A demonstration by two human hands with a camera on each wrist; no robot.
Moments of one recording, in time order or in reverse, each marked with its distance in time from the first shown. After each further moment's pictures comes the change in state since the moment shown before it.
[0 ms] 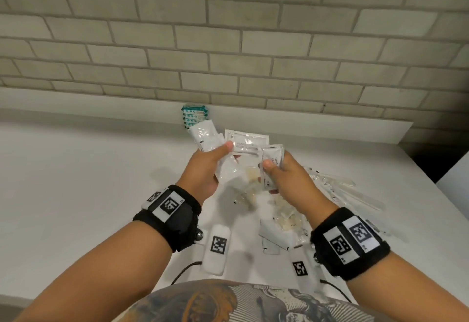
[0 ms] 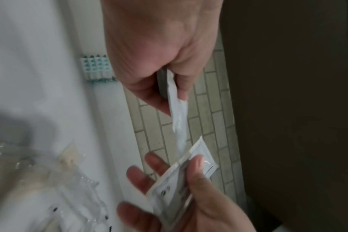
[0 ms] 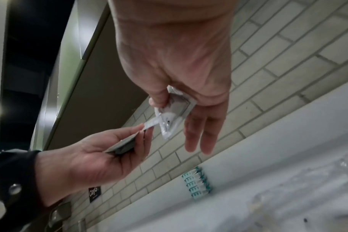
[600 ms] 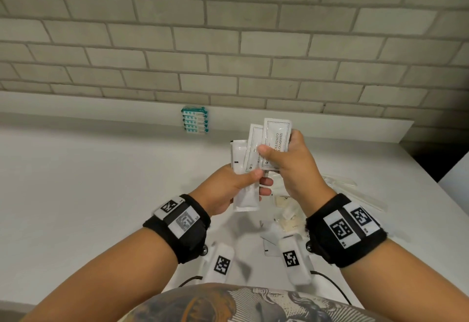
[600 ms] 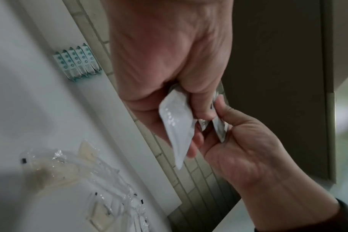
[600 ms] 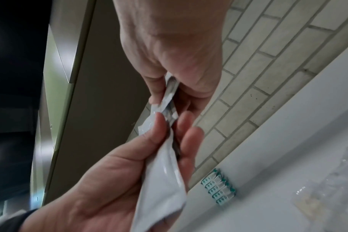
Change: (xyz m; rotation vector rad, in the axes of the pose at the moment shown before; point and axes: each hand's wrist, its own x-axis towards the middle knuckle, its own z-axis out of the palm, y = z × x) left_hand -0.017 -0.023 0.013 0.336 -0.365 -0.136; right_hand 0.019 -0.017 0.000 0.501 0.140 -0.057
